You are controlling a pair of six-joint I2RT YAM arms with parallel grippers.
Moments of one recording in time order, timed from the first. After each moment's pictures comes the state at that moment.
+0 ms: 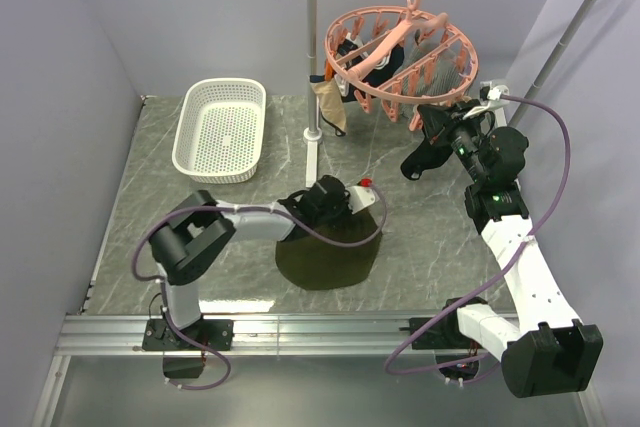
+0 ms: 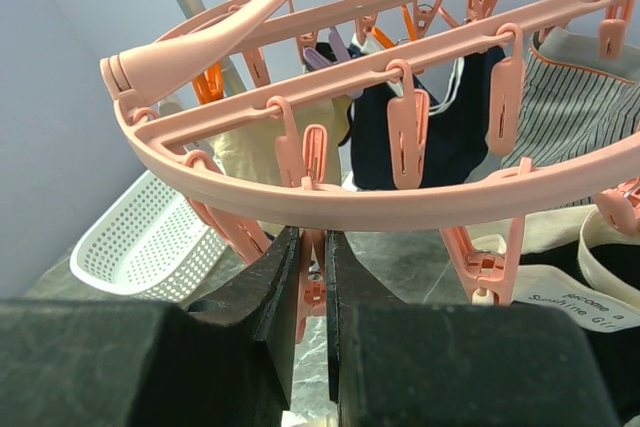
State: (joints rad) left arm -0.92 1.87 1.04 0.21 -0.07 0.35; right arm 0.07 1.02 0.91 0.25 -0.32 0.33
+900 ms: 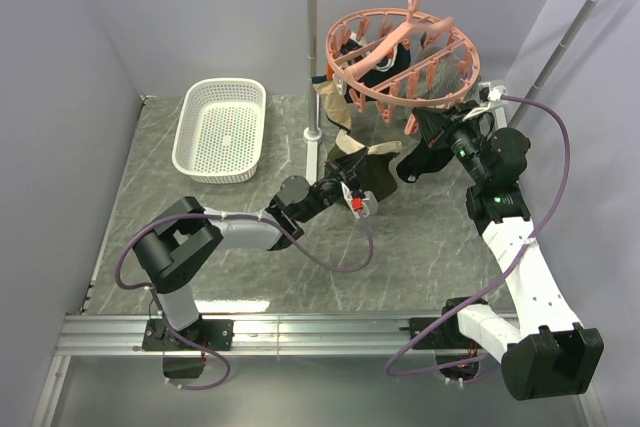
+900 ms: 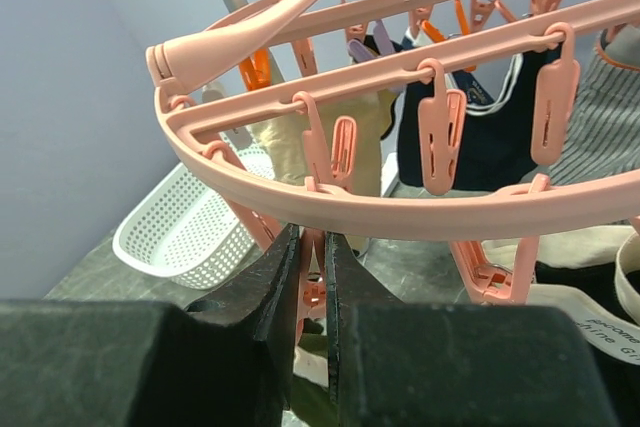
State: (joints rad) left arm -0.91 1.75 0.87 1.15 0.10 0.97; right arm 0.07 1.00 0.91 0.25 -0.41 0.37
